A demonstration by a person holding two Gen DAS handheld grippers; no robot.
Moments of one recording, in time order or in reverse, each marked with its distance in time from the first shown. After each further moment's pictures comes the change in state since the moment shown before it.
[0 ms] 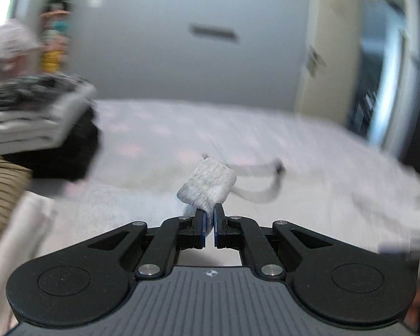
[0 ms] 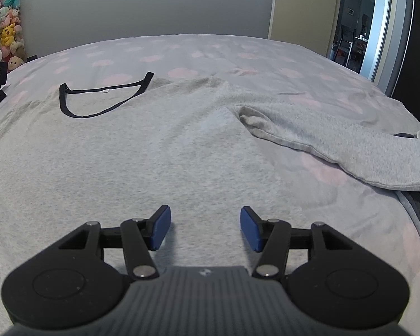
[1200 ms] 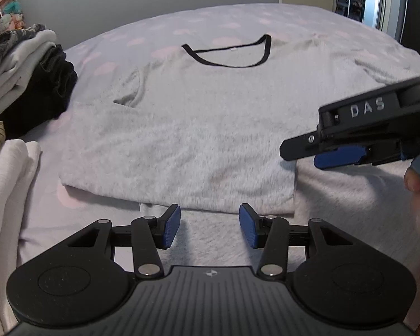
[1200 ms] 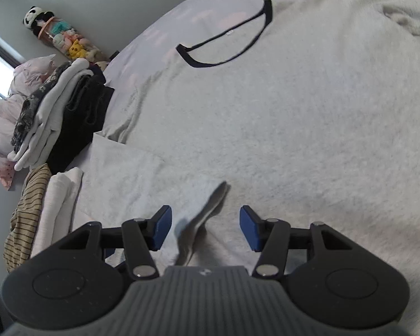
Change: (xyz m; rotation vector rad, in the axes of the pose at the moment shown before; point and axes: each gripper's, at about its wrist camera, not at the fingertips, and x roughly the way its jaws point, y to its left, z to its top) left arm 0.023 -0.019 -0.058 0.215 0.370 0.056; right arm 0.008 0.073 0.000 0.301 0.300 0.607
